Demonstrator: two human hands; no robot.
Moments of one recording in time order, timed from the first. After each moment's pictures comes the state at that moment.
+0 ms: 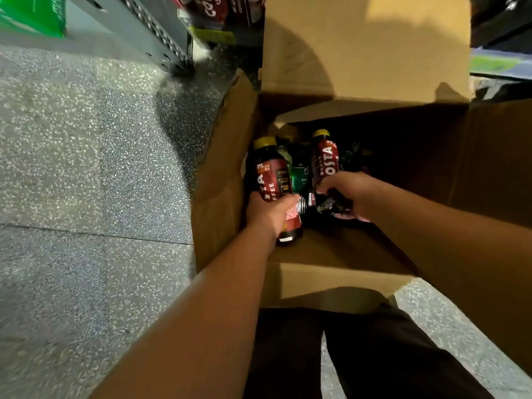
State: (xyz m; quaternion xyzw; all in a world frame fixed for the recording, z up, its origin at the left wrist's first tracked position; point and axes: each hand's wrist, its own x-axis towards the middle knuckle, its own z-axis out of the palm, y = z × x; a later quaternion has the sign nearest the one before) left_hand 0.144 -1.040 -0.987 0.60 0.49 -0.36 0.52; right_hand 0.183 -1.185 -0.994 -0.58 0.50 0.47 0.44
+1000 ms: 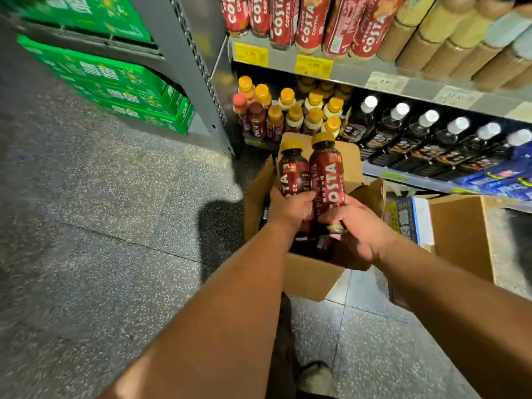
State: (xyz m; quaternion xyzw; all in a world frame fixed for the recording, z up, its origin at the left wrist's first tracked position) left_hand 0.133 -1.070 -0.722 0.56 0.39 -0.22 0.70; right_hand 0.130 -1.198 -0.716 -0.57 0.29 0.35 0.68
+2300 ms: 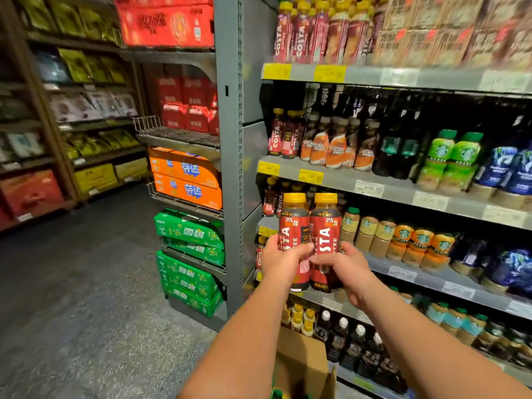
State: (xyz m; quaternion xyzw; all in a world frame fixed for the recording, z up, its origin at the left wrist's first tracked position) left_hand 0.044 -1.080 -0.282 0.63 0.14 0.11 0.76; right_hand 0.070 -1.204 -0.279 -0.74 0.04 0.08 0.66
